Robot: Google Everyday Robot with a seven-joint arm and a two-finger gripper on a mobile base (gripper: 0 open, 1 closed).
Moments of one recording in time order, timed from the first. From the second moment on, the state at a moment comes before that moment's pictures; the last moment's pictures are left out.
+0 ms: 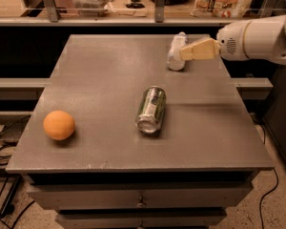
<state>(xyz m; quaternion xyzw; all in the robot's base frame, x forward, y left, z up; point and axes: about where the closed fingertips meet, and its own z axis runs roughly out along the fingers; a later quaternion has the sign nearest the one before) 0.651 -0.144 0.957 -0.30 0.79 0.18 0.51</state>
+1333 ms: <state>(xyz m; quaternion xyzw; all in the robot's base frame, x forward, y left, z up) 0.695 -0.105 0.921 -0.26 0.80 0.19 0.51</state>
